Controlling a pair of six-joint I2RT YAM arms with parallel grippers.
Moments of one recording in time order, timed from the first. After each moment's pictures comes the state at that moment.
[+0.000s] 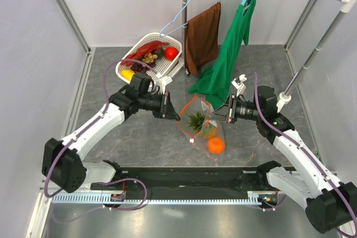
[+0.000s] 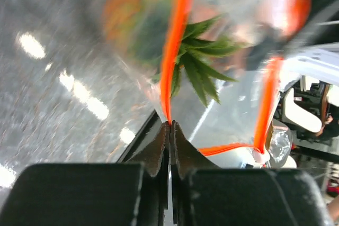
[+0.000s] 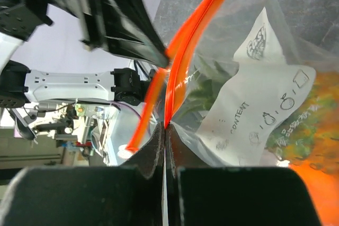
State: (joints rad) left arm -0.52 1.30 0.97 -0.46 0.73 -0.44; right arm 0.34 0.92 0.68 -0.13 -0.83 0.79
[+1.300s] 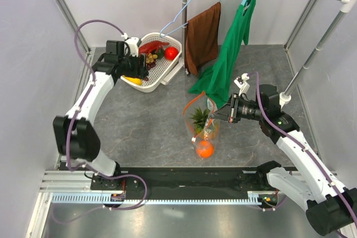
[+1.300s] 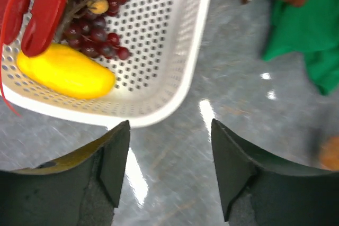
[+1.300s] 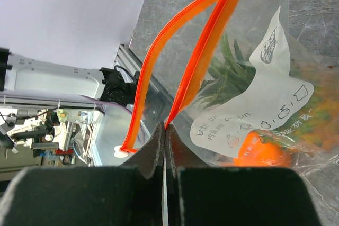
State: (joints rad) left arm -0.16 1.55 1.42 -0.56 0.25 0.01; right arm 0.34 0.88 0.78 -0.32 -0.76 0.68
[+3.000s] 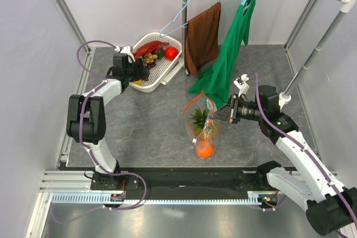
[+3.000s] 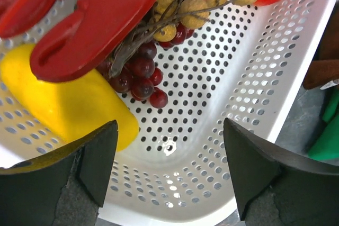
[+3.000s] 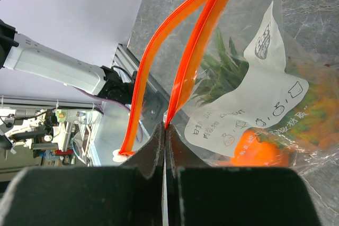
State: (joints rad) left arm -0.10 1.80 1.20 0.03 0.11 -0.27; right arm 0.34 0.88 0.76 -0.31 -0.76 0.68
